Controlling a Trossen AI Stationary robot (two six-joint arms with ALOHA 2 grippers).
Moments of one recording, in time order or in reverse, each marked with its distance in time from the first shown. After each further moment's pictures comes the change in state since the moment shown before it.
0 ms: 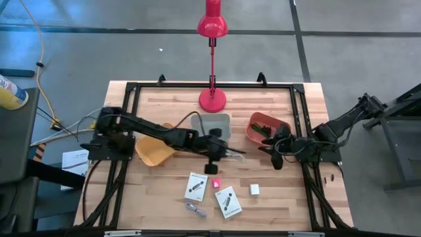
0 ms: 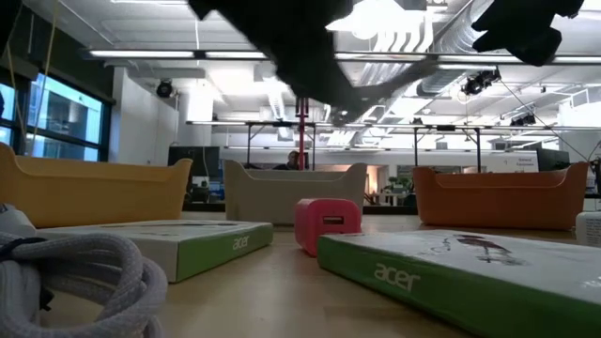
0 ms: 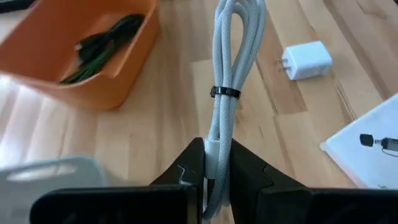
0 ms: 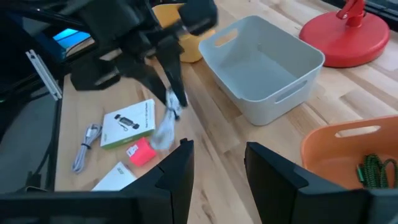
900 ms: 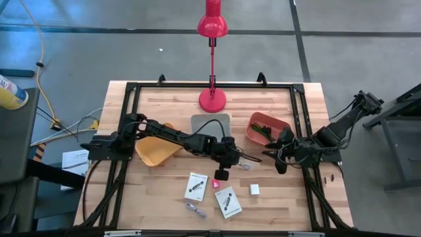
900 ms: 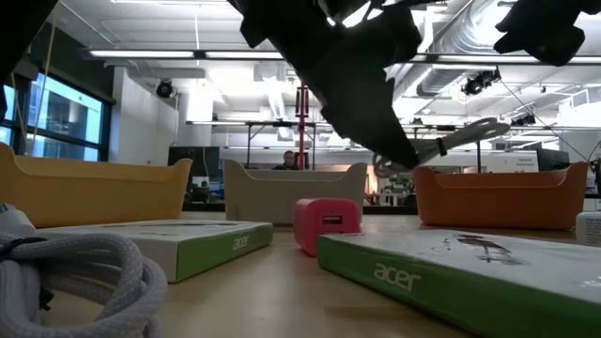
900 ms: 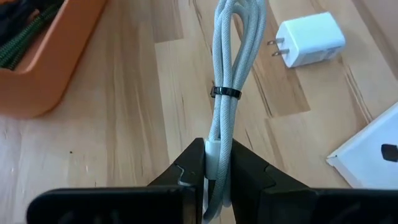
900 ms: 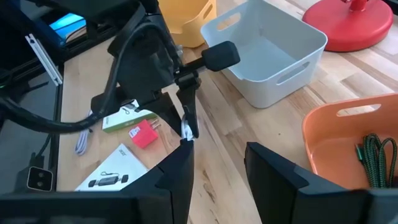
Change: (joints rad) left arm 0.000 0.257 0.241 -0.103 0.083 -0.009; right arm 0.109 0.000 0.000 -0.090 0.058 0.105
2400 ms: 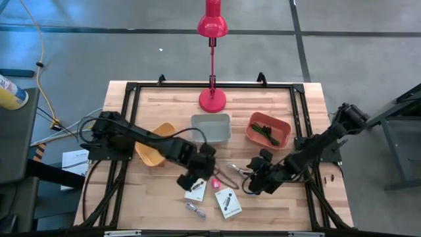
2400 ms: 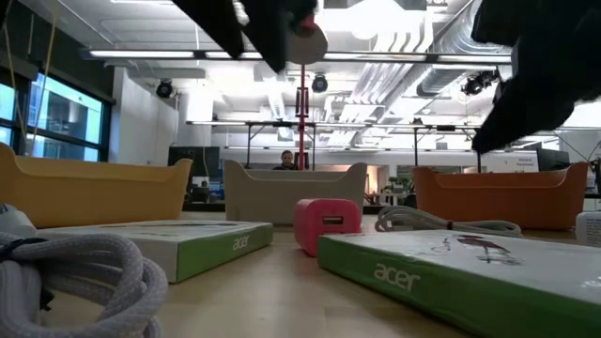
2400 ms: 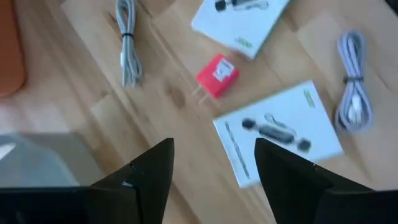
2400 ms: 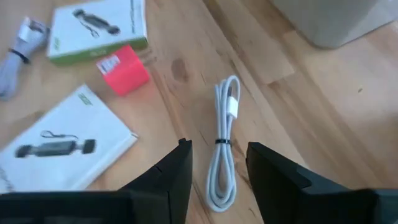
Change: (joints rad) left arm -0.187 -0.290 0.035 -0.652 -0.053 0.247; right arm -0.015 0.633 0.000 0.393 -0.084 -0.001
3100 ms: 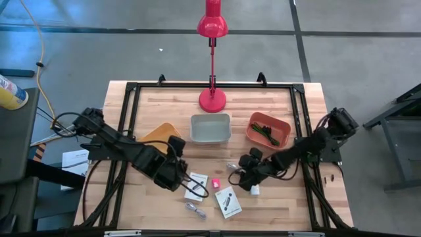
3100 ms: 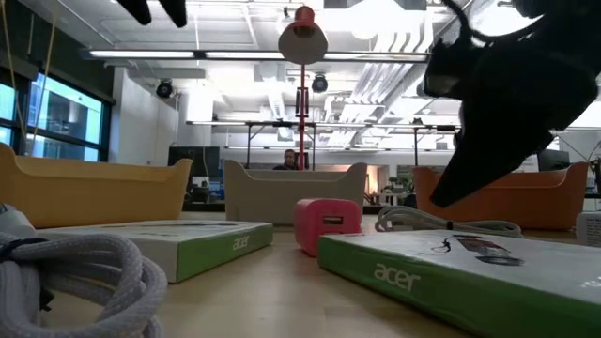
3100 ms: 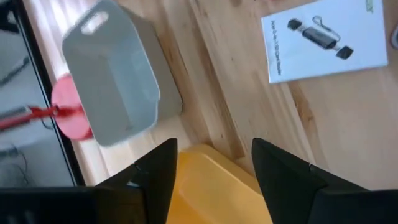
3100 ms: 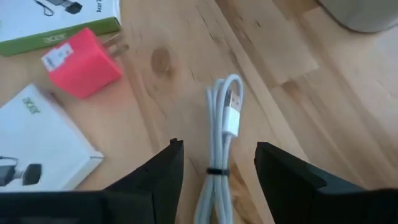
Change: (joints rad) left arm -0.211 -0.203 -0.060 -0.372 -0.415 -0.404; right arm -0.156 0.157 0.000 0.177 -0.160 -0.127
